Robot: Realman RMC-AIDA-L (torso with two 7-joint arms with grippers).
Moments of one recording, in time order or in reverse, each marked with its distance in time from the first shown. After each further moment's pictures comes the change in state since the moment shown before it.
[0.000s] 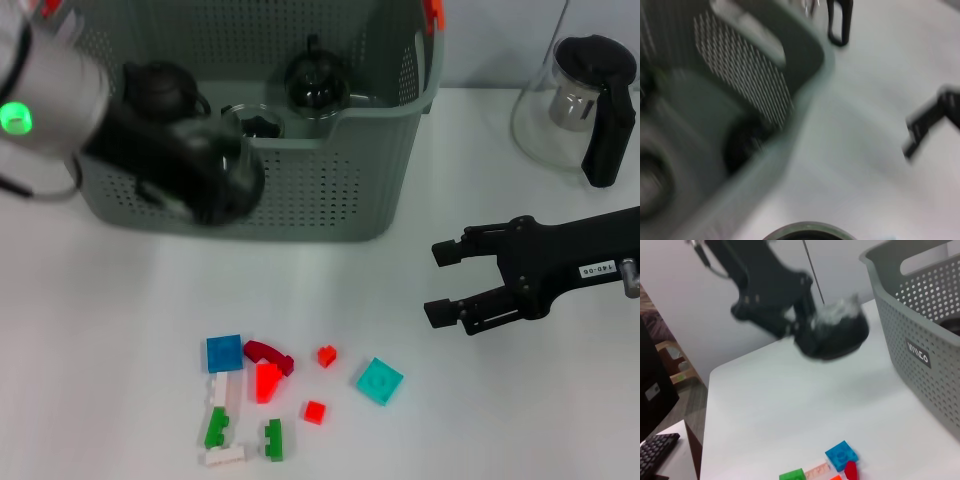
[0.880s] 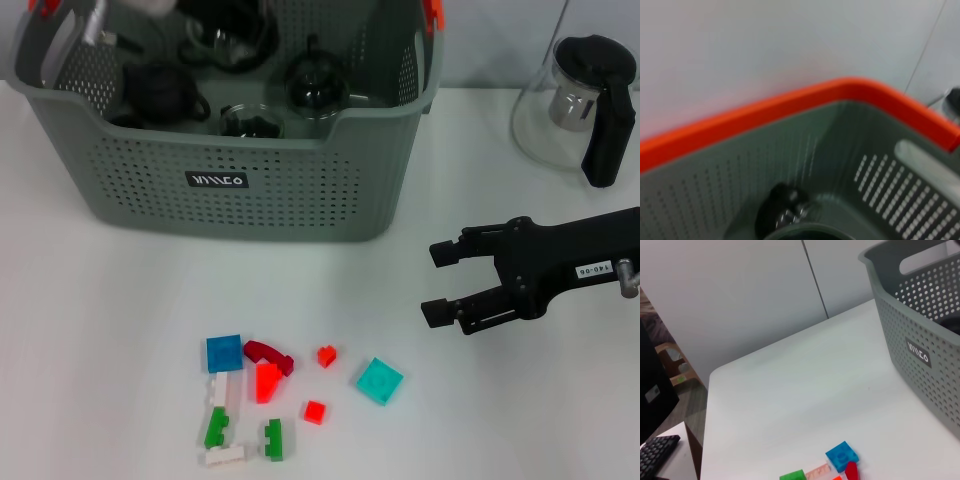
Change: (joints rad) left arm -0.379 0.160 -0.128 -0.957 0.089 -0.790 0.158; right arm 0.000 0.004 0.000 0.000 -0.002 0.004 0.008
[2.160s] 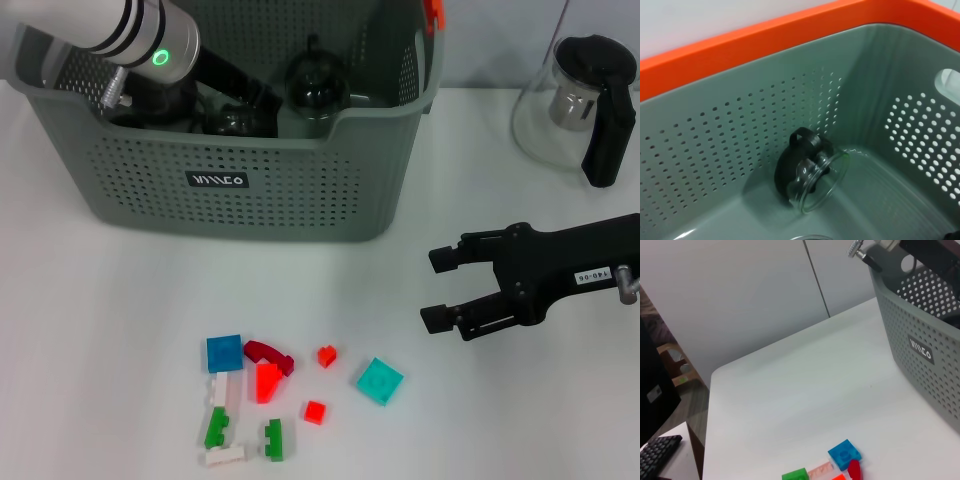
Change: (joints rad) left arm 0.047 -0.058 0.076 -0.066 0.074 -0.156 0.000; right arm -0.004 0.003 0.000 0.011 -0.002 0.002 -0.008
